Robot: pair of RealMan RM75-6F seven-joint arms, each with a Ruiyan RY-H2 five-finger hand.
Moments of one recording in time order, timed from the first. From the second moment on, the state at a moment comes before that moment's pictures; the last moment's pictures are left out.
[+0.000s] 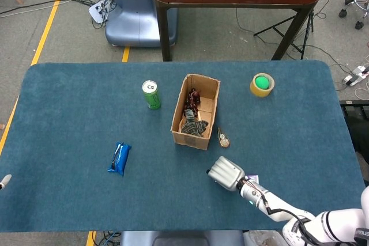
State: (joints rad) left arm -0.05 -1.04 -0.14 -1.61 1.24 1.46 0.04; right arm 0.82 -1.34 -0.16 -1.81 -1.20 0.85 -0.80
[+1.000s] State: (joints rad) left arm -0.05 -1.05 -0.13 -1.62 1.25 1.46 0.07; right arm 0.63 -1.19 -0.27 -1.85 -1.62 1.04 -0.50
